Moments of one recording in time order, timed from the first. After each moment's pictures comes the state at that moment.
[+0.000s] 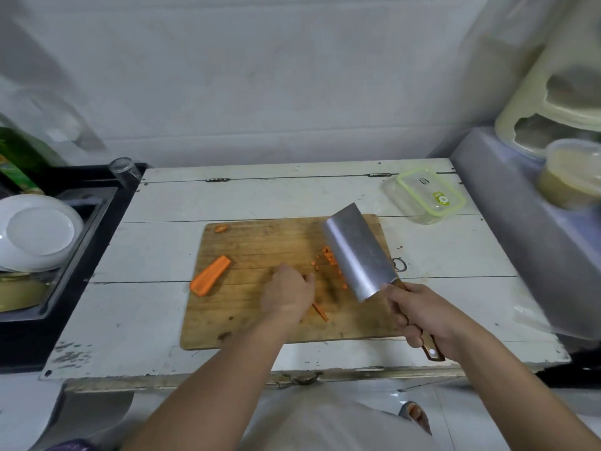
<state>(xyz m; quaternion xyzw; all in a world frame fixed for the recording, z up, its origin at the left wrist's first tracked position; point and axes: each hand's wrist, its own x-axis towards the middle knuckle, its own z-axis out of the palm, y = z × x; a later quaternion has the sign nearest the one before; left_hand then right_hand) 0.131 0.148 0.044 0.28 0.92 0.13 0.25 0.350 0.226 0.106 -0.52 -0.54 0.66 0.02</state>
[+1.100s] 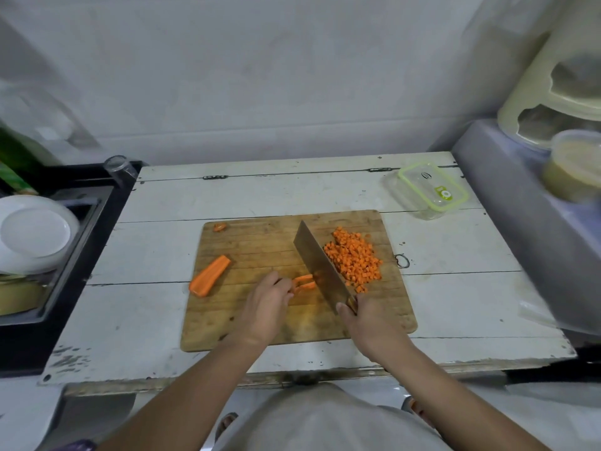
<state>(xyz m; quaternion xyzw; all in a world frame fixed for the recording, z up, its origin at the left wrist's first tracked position) 0.092 0.093 -0.001 0.56 0.79 0.21 0.10 0.293 0.177 0.065 -0.53 -0.76 0.39 -0.01</state>
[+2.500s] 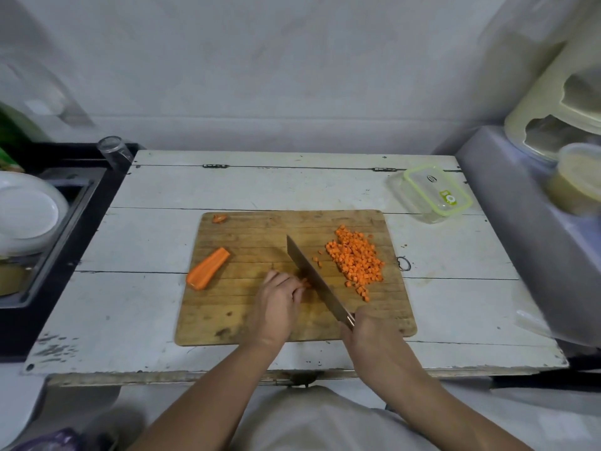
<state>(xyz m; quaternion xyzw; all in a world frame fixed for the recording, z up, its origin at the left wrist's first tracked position) 0.111 0.106 -0.029 0.51 0.78 0.35 0.05 0.298 0.150 0.079 -0.49 -0.83 0.27 -0.07</state>
